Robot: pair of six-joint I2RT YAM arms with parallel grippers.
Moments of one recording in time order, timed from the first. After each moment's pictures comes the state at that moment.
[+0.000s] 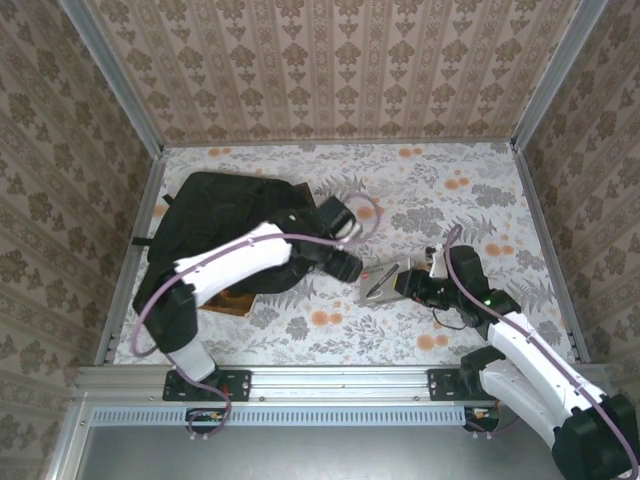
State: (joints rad) left arm -0.91 1.64 1.42 -0.85 0.12 -0.26; right arm 0.30 0.78 0.43 -0.40 -0.44 0.73
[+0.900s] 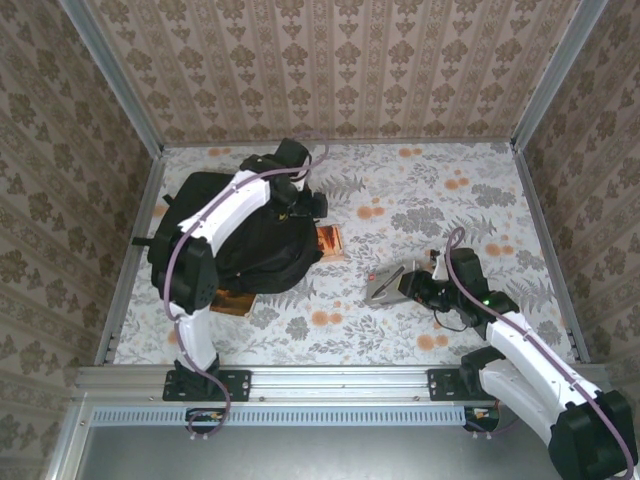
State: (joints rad) left arm -0.55 1.92 1.72 -0.99 0.13 -0.39; right arm 0.28 0.81 0.39 -0.37 -0.41 0.76
